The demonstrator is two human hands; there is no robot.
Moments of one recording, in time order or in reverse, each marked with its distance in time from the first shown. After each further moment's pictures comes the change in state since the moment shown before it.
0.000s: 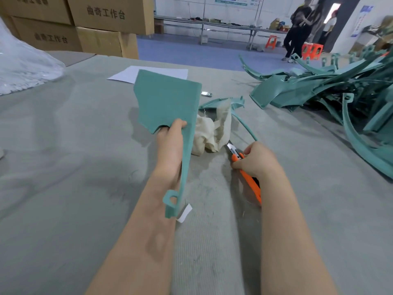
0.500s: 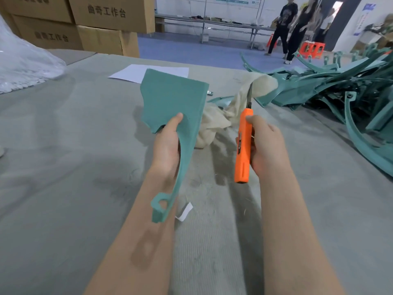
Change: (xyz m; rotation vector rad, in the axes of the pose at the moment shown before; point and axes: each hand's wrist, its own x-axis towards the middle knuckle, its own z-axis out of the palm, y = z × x) left_hand 0.005 0.000 -0.004 -0.280 -0.108 -0.182; right_hand -0.025 -0.026 -0.015 1.210 0.087 -0.097
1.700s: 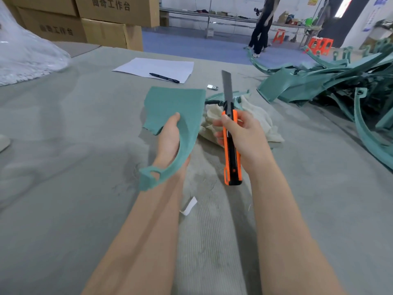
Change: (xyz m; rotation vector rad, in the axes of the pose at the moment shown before) left_hand 0.000 -0.001 0.000 -0.214 0.043 -0.053; right_hand 0.002 0.019 0.024 -0.193 -0.253 -0.172
